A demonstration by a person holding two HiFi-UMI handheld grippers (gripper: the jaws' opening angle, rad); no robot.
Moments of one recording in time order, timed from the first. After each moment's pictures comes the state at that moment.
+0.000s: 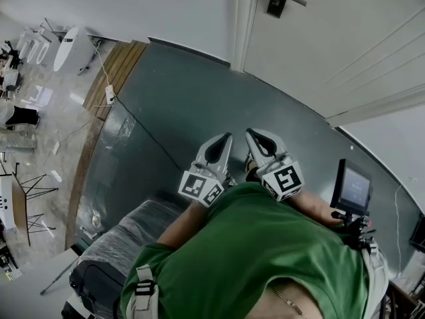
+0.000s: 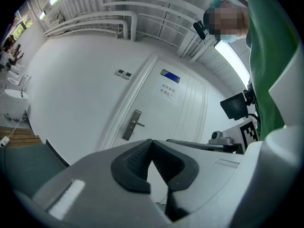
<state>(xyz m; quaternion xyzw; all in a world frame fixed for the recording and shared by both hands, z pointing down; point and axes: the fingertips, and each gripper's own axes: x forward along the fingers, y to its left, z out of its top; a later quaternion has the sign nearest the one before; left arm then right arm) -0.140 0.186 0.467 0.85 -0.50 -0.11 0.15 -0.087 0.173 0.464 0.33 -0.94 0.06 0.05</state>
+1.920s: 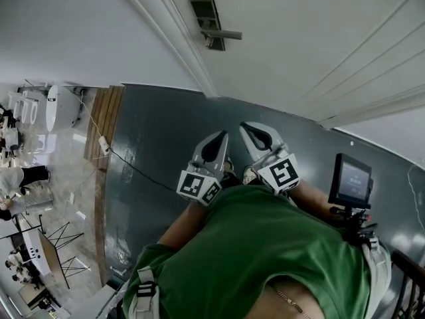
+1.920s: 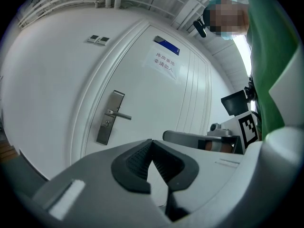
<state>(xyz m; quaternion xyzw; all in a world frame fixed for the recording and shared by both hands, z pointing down) 0.002 0.008 0.429 0.90 -0.42 -0.04 0.15 0.050 0.000 0.418 0.42 -0.91 0.07 0.01</state>
